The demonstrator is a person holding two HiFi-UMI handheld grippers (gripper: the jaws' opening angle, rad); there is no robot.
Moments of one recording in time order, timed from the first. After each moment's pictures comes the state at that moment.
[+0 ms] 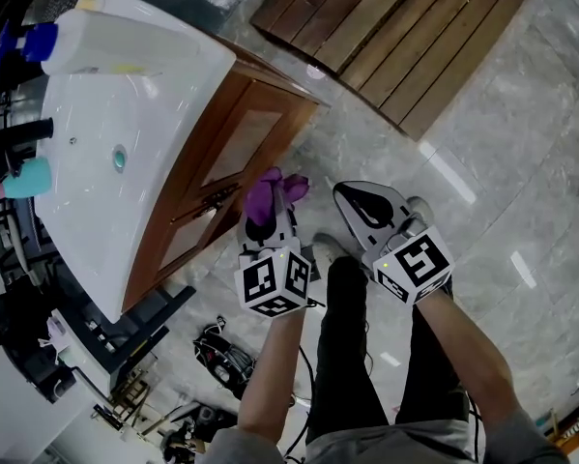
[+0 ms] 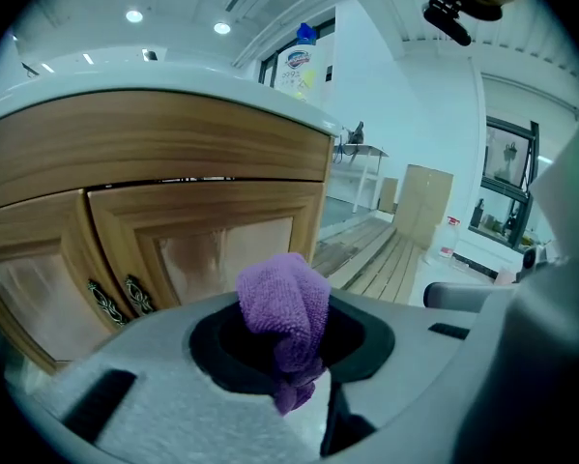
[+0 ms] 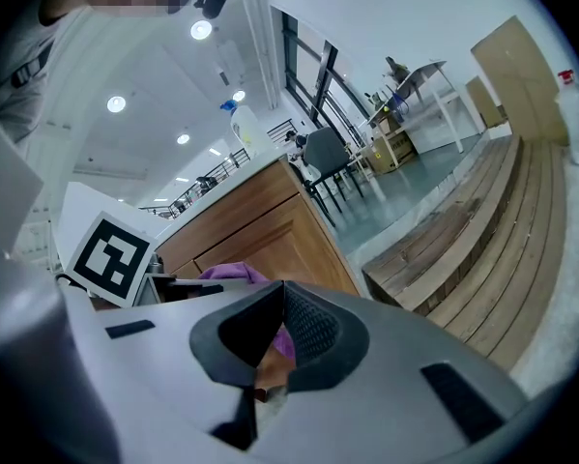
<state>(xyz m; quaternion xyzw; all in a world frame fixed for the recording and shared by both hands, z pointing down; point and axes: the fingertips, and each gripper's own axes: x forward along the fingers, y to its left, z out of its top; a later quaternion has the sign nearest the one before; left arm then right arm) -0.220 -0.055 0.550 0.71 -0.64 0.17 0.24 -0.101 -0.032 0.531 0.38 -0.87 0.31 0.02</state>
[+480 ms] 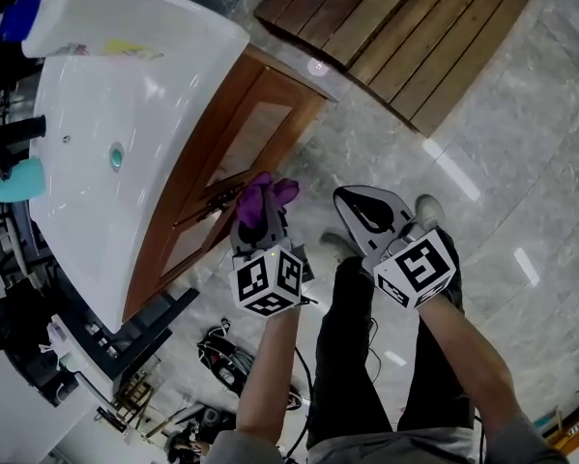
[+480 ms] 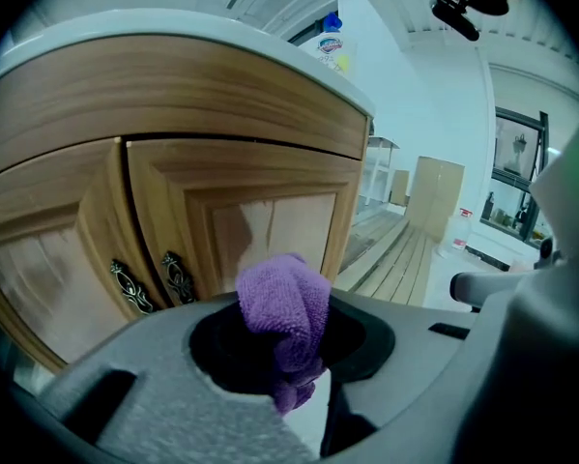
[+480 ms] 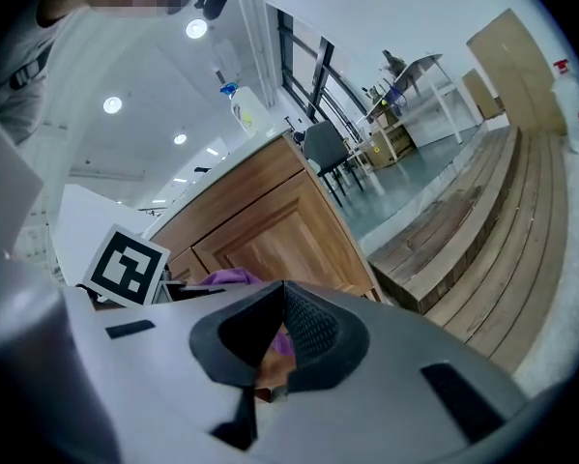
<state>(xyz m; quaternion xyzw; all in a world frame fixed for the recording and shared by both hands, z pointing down) -0.276 -0.051 0.588 0.69 -0.66 0.18 0.24 -0.136 -0.025 0.559 0.38 -0.87 0.32 0.02</state>
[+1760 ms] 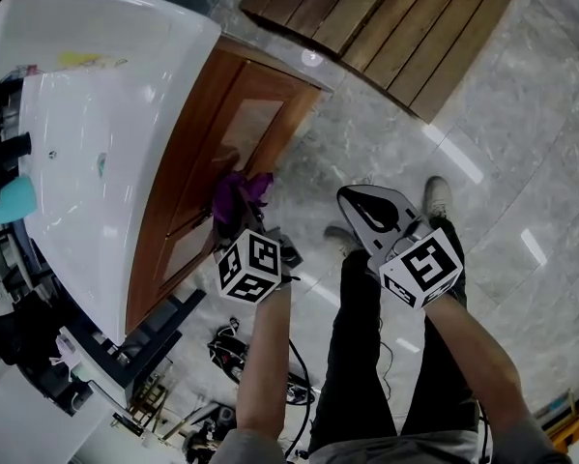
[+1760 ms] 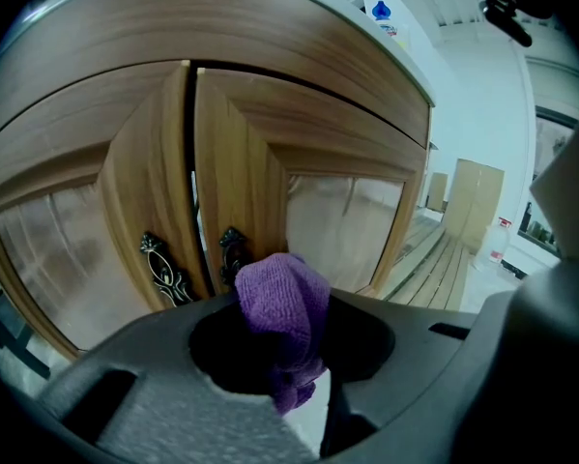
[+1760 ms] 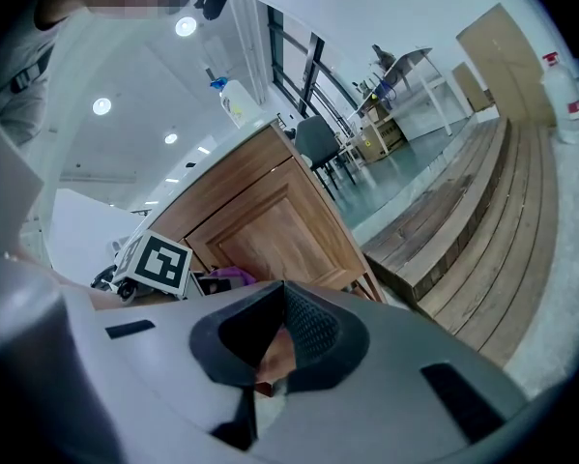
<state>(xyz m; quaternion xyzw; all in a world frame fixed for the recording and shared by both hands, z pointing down) -0.335 -0.063 0.617 0.61 -0.73 0.17 0.26 -0.132 -0.016 0.580 0.39 -0.86 0.34 0.03</state>
